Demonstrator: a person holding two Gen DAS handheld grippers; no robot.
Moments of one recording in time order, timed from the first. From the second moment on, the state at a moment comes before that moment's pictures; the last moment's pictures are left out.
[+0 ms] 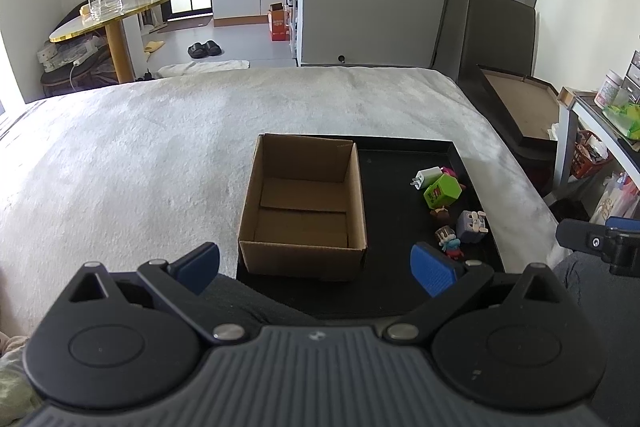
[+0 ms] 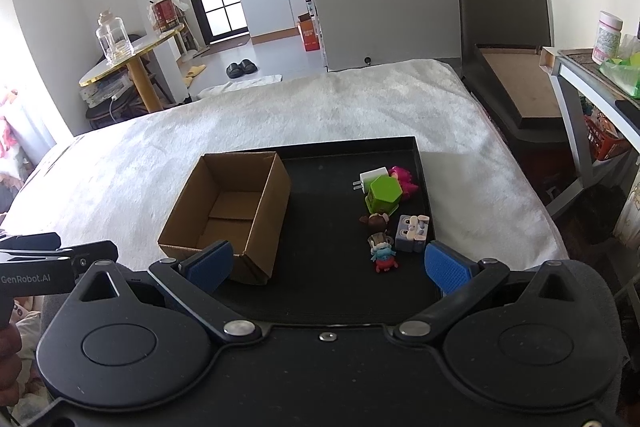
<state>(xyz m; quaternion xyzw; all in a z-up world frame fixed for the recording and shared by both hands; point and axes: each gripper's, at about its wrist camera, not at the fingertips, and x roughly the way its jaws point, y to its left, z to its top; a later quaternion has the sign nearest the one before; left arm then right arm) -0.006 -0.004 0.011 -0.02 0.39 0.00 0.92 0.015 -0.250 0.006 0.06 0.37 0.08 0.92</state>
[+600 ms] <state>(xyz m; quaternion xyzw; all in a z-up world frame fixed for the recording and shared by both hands) 0.000 -0.005 0.000 -0.02 0.40 -0.01 0.91 0.017 -0.255 -0.006 0.07 0.38 0.08 0.92</state>
